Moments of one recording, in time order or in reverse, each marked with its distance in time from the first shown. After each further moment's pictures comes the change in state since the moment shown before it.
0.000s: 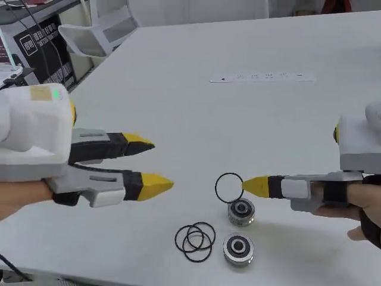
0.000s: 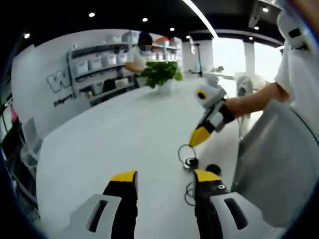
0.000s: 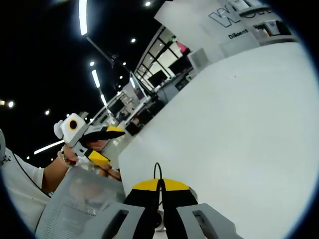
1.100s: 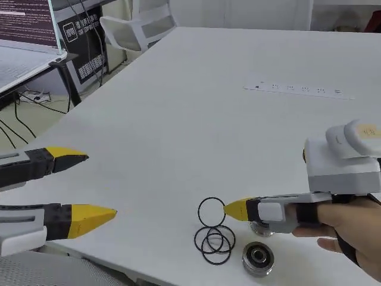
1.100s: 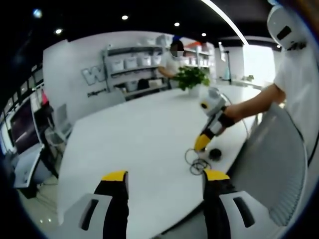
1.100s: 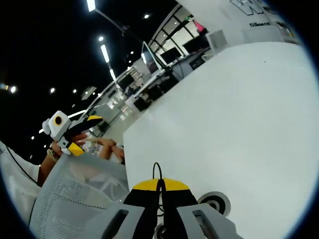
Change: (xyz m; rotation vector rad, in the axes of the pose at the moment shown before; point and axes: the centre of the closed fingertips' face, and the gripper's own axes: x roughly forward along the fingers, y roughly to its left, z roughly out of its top) left arm -0.101 -0.001 -0.040 -0.131 -0.046 0.261; right arm 0.058 0.022 -0.036 -0.077 0.212 0.064
